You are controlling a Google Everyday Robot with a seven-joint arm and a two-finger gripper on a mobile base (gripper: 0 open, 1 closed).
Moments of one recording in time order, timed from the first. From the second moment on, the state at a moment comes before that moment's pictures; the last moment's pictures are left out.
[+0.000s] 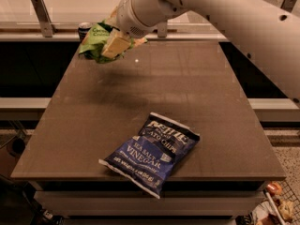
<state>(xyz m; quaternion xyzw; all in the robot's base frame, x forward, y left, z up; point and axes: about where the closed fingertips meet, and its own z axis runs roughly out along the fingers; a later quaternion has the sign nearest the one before) 0.652 0.103 0.980 -0.68 0.58 0.06 0.45</state>
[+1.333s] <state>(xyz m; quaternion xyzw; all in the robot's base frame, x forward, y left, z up) 0.785 0.063 0.961 -0.65 0.62 0.05 0.42</state>
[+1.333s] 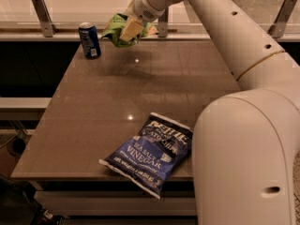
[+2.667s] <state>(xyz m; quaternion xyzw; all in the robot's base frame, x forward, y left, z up) 0.787 0.072 0.948 -0.66 0.62 0.06 0.42</state>
